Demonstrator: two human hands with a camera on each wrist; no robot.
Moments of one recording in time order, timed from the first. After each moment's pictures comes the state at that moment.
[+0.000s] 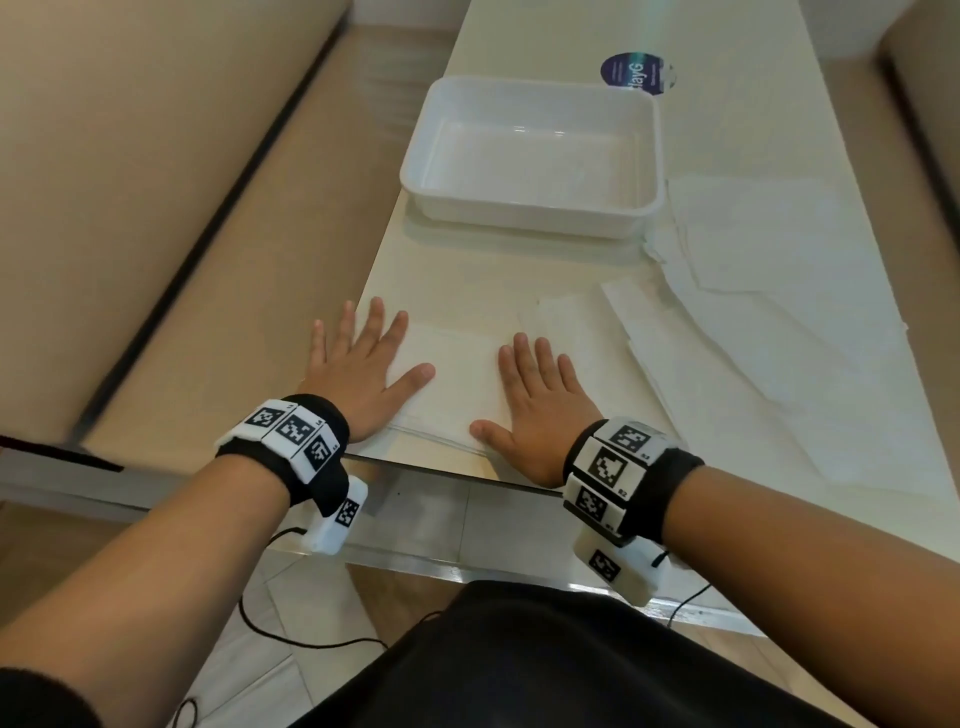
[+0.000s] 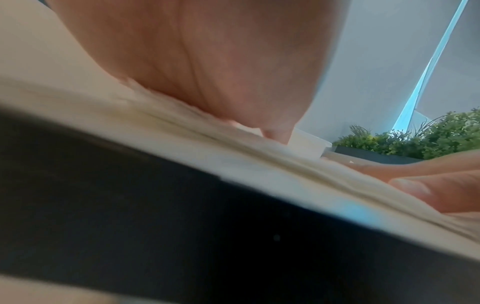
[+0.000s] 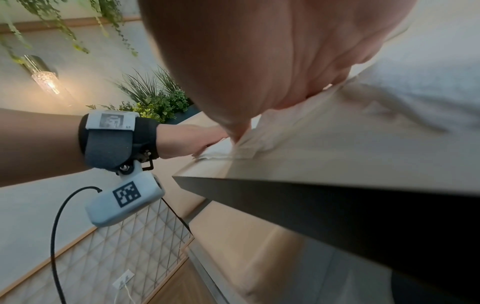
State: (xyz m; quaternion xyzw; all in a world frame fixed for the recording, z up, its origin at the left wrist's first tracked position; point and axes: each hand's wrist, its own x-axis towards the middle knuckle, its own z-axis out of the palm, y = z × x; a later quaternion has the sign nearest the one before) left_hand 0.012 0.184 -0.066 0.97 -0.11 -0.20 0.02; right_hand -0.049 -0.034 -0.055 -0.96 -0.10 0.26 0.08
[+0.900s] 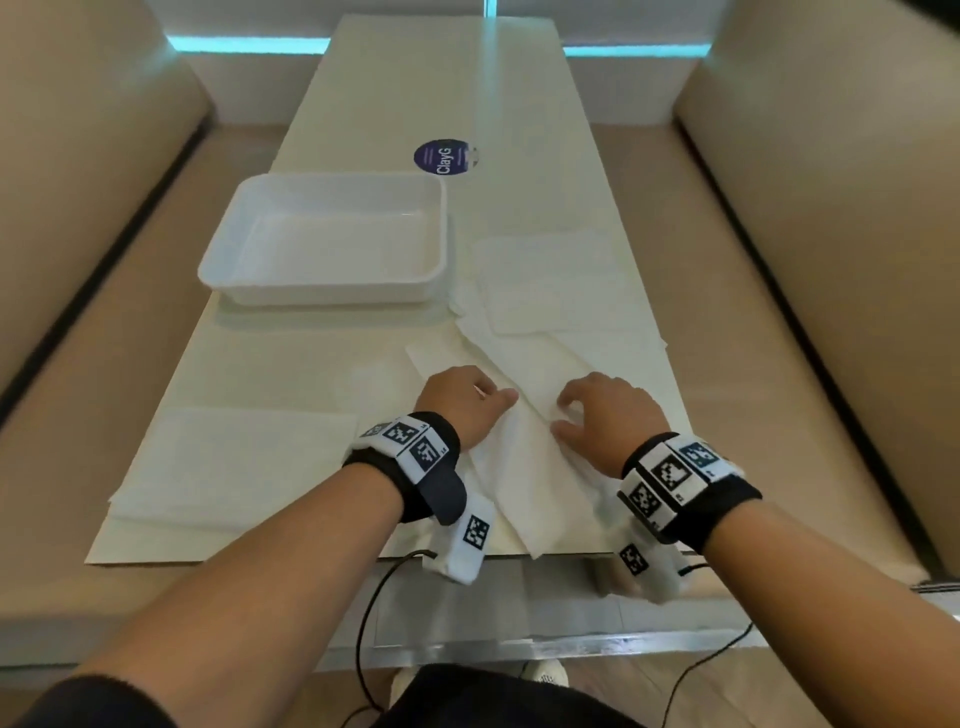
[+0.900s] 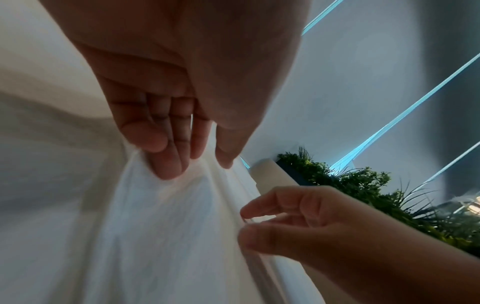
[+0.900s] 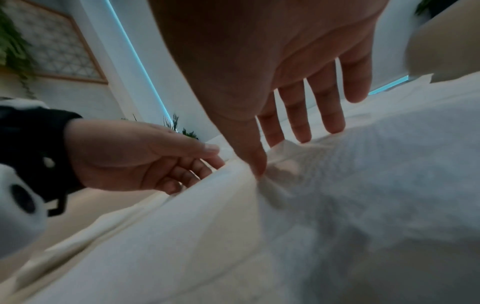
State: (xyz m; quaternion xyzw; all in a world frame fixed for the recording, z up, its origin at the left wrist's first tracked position) left_hand -0.009 -0.109 -0.036 0.91 -0.10 -0.23 0.33; right_hand -0.086 -0.273 -0.018 -0.98 0.12 0.14 0.11
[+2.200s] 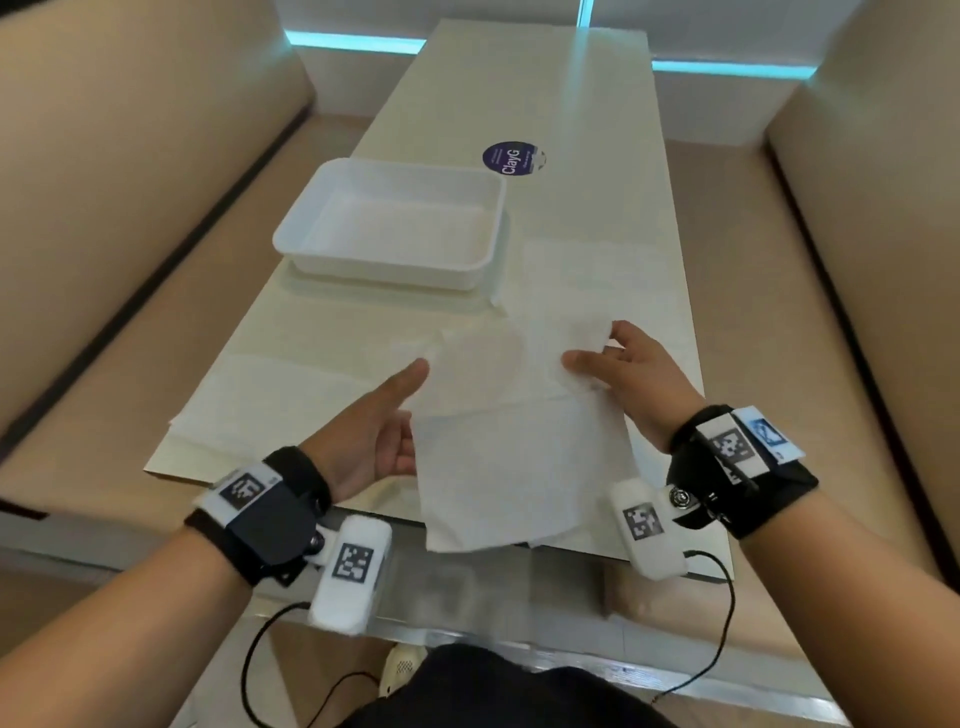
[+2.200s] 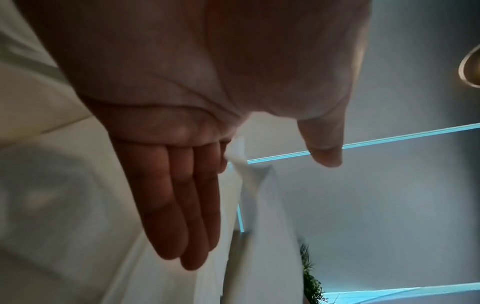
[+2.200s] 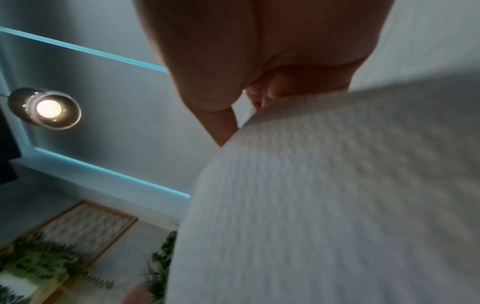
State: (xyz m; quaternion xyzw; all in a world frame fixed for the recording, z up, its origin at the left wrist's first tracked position) left_hand -0.073 -0.020 0.013 0.61 0.03 -0.36 0.71; right_hand -0.071 -0.288 0.011 -0.70 0.13 0.07 0.70
